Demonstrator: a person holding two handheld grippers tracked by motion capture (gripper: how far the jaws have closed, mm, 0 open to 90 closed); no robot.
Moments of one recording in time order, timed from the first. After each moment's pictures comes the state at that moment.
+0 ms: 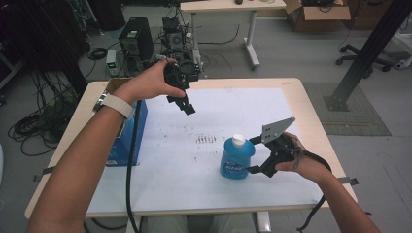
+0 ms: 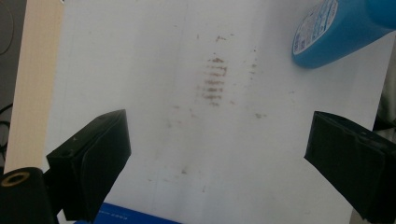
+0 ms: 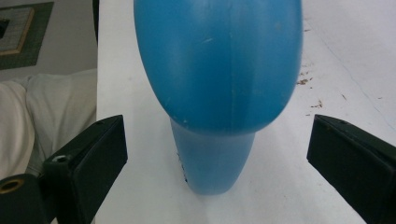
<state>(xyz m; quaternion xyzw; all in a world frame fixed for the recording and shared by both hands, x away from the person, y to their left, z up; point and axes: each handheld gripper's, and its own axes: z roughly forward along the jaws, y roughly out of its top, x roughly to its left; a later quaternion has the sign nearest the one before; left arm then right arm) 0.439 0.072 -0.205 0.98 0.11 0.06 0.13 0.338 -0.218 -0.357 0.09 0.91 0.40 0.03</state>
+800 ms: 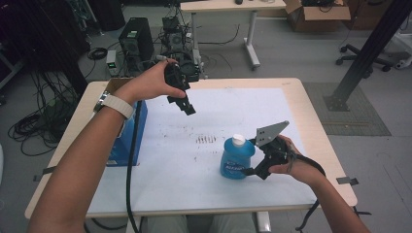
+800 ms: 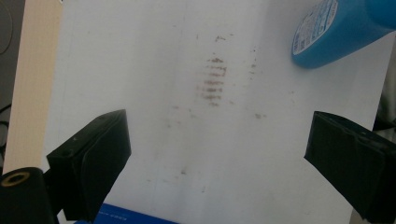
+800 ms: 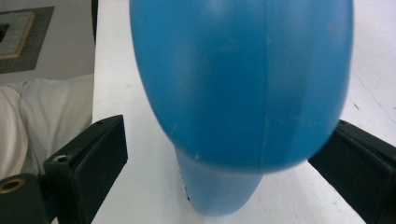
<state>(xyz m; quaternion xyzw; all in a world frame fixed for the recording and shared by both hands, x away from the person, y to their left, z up) 0.439 0.071 -0.207 0.98 0.11 0.06 0.13 0.337 -0.206 -0.368 0.09 0.91 0.41 0.03</state>
